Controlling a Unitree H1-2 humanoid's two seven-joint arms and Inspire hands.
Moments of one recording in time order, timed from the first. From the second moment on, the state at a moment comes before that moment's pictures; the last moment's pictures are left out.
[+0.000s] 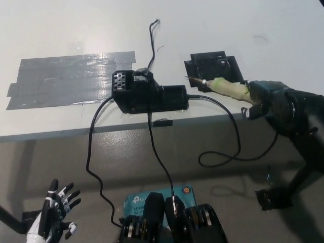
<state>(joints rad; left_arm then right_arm) 0.06 0.23 0.10 -0.08 -0.26 0.41 -0.14 -0.89 -0.40 0.54 0.57 -0.76 0.40 0.54</state>
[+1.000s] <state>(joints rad) 0.06 0.24 0.03 -0.08 -0.25 0.40 -0.18 -0.85 -0.33 0.56 0.64 -0.78 0.42 0.37</state>
